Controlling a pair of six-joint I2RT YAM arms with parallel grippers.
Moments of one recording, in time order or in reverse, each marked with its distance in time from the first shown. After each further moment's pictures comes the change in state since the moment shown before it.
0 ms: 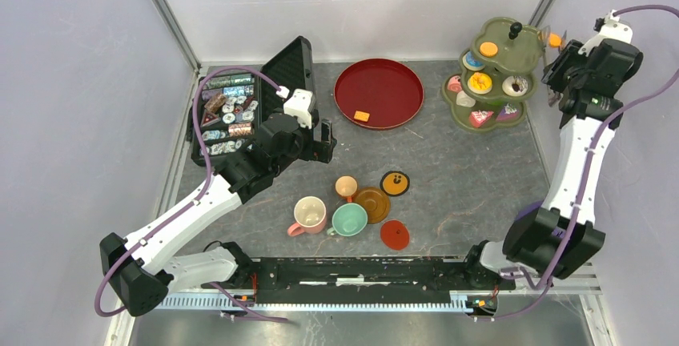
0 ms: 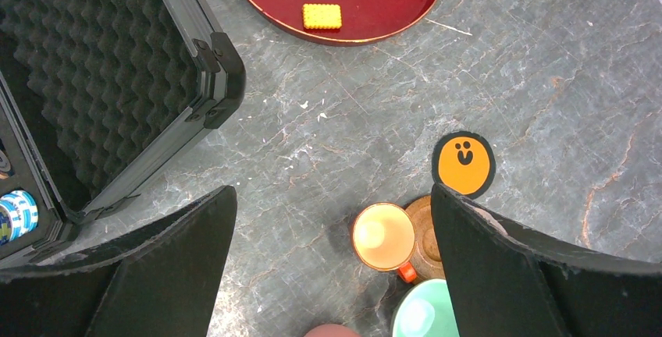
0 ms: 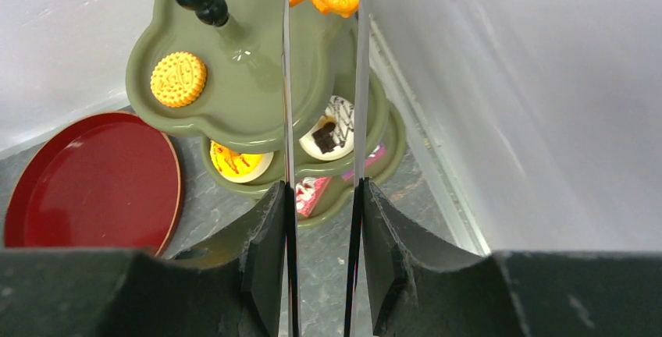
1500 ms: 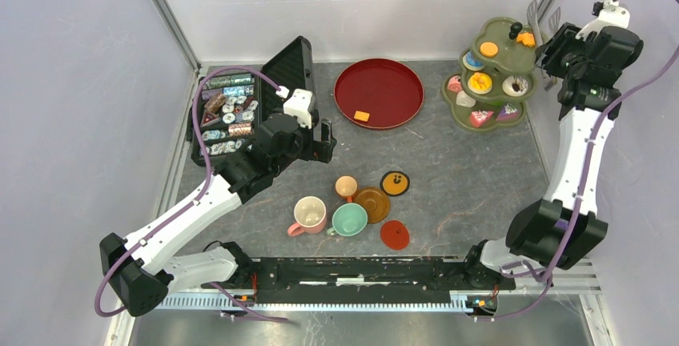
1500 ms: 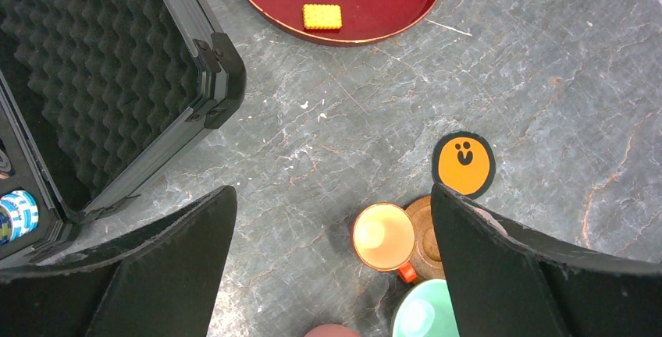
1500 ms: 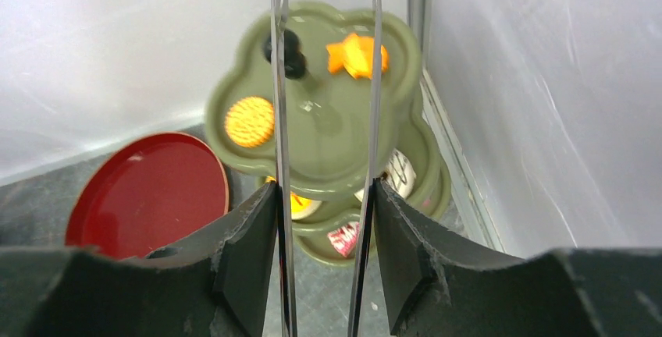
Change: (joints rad) left arm 0.001 -0.001 0.000 0.000 0.000 0.000; right arm 0.014 0.107 0.074 0.082 -0.136 0.034
